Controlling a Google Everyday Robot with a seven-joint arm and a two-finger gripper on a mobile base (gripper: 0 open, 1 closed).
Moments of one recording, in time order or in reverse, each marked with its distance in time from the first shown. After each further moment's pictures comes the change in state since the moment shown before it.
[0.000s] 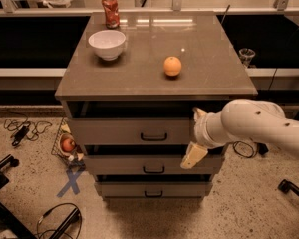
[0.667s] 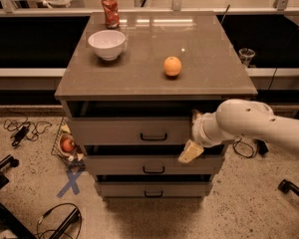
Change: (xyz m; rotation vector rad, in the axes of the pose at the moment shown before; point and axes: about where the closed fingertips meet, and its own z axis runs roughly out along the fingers) arm 0.015 -0.008 0.038 -0.039 0.007 0.041
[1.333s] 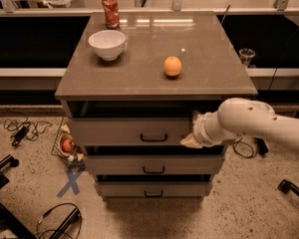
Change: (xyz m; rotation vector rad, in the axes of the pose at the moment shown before) arm 0.001 0.003 0.005 -0.021 -0.009 0.026
